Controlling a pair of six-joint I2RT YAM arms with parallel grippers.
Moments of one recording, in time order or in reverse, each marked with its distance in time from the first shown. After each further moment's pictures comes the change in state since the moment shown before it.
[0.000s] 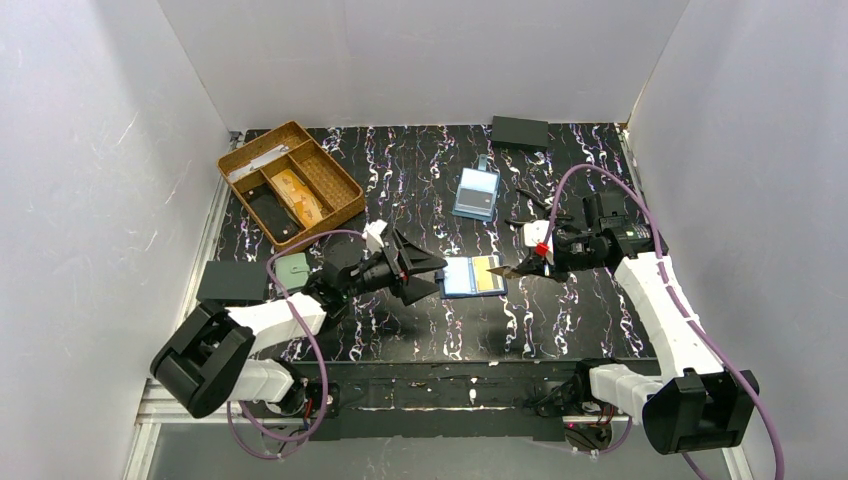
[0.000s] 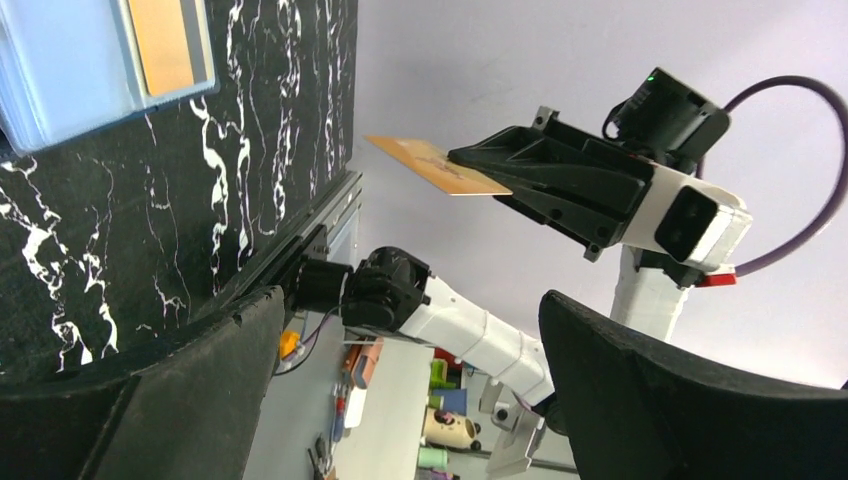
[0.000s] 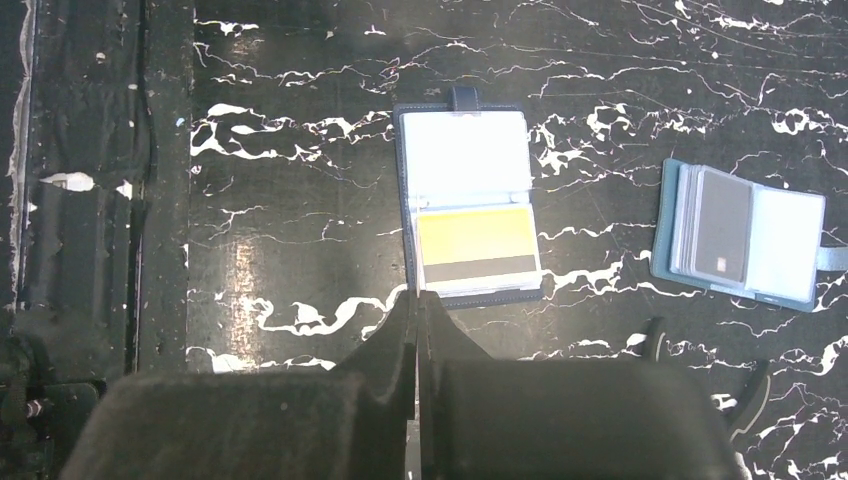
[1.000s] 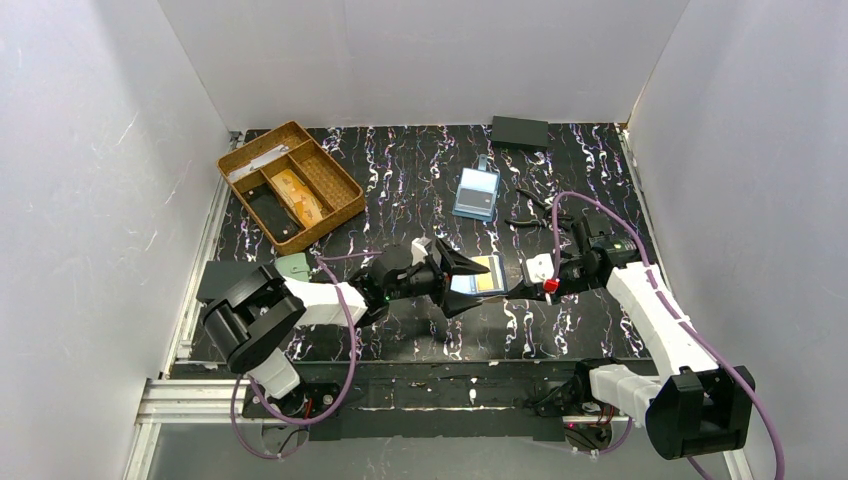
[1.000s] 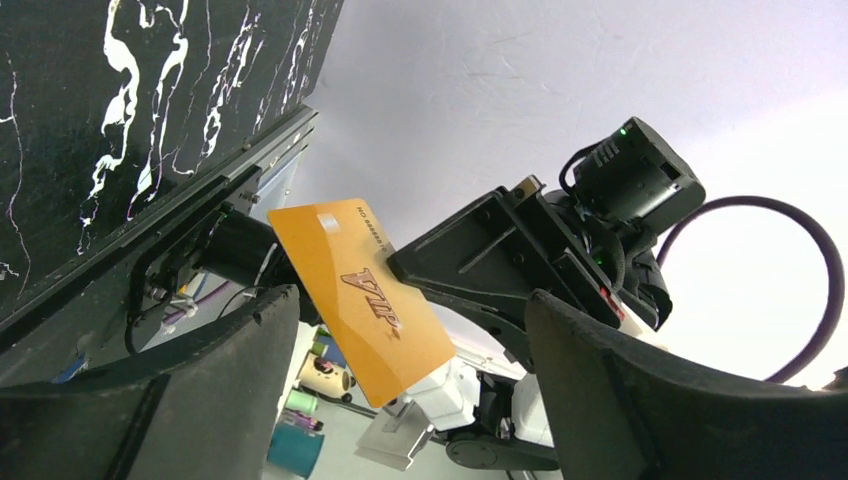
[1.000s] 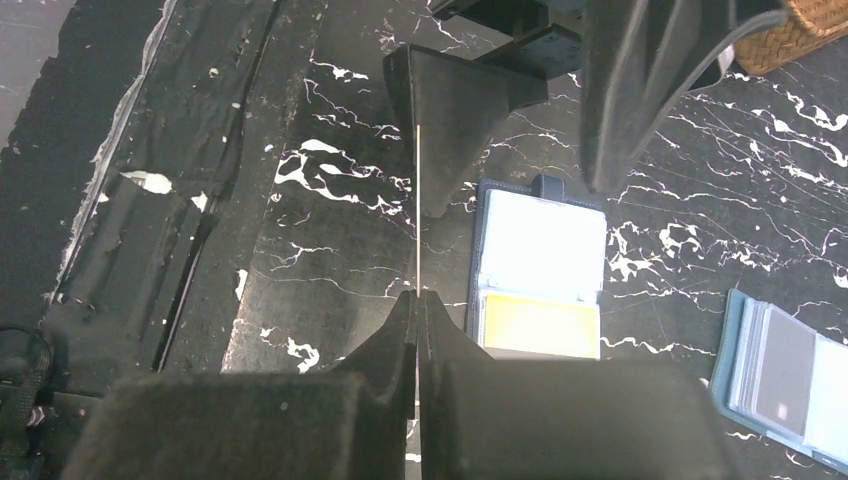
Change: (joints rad) left arm -0.235 0.311 0.192 0.050 -0.087 -0.344; right arm 0.036 -0.019 -0.146 -0.102 -0.173 -0.340
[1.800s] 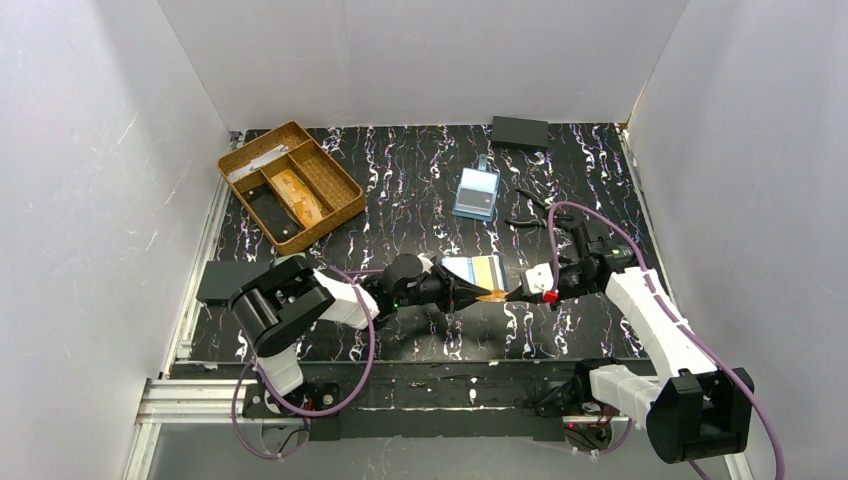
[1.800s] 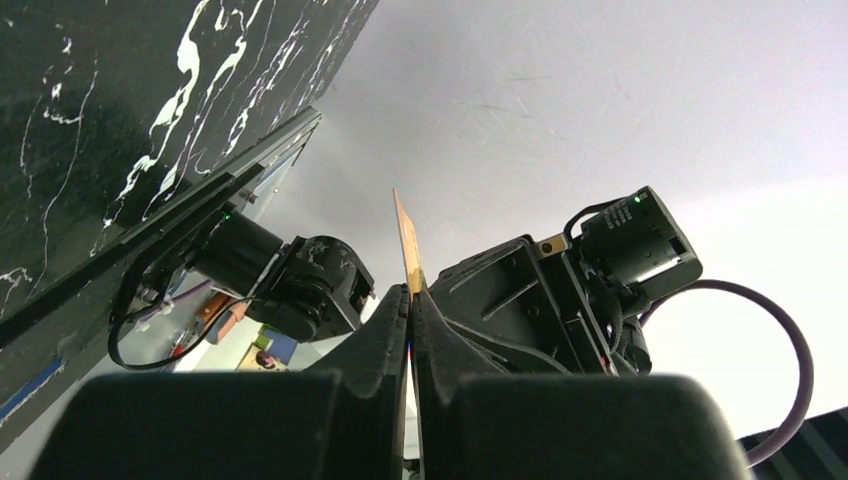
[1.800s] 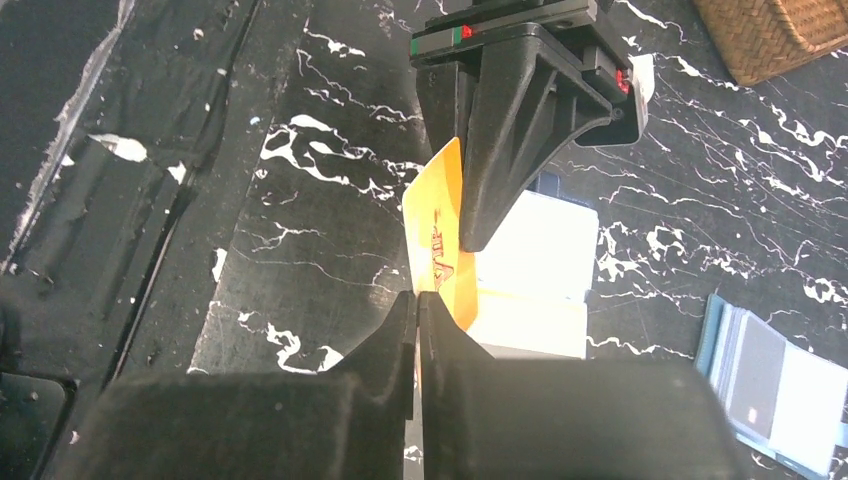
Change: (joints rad) left arm -0.039 0.143 0.000 0.100 -0.040 -0.165; right arm 0.010 -0.015 -0.051 0.042 0.016 -0.072
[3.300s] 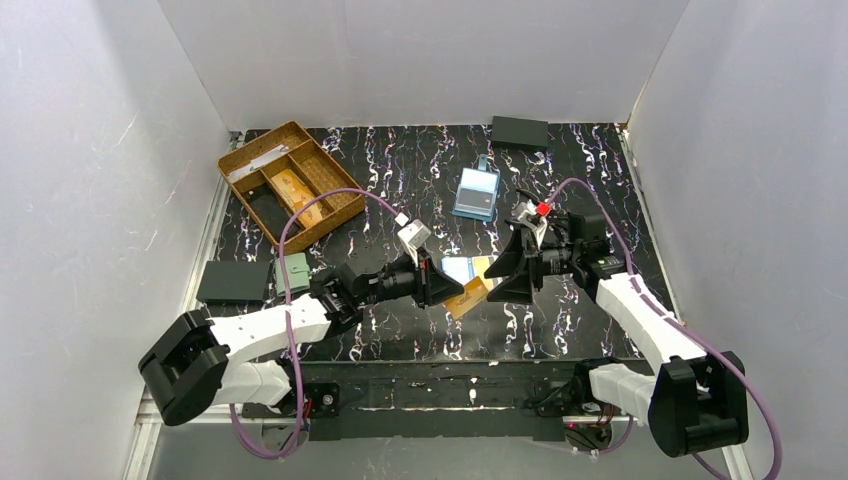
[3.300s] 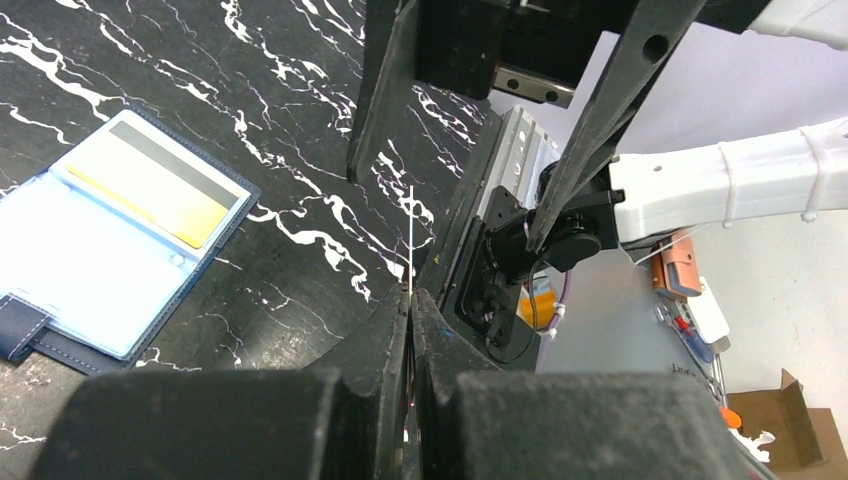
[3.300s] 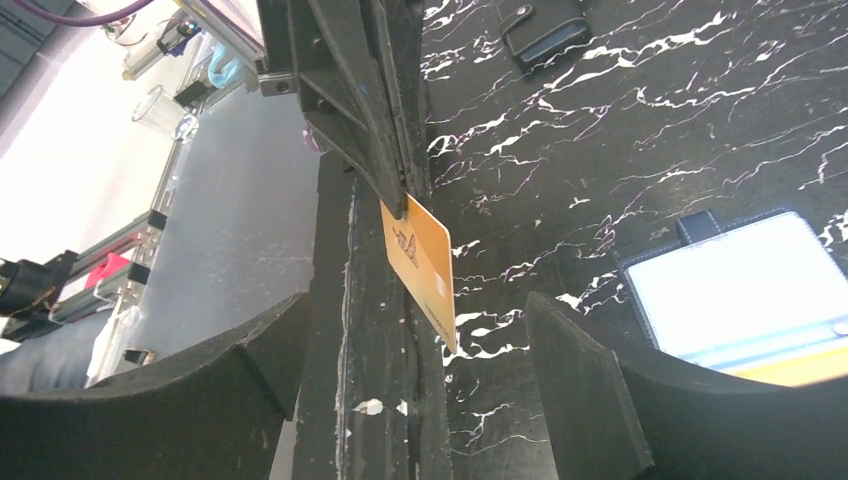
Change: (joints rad) left arm 0.025 -0.521 -0.039 -0.350 -0.004 1.428; right arm 0.027 0.023 -0.144 0.895 -0.257 1.620
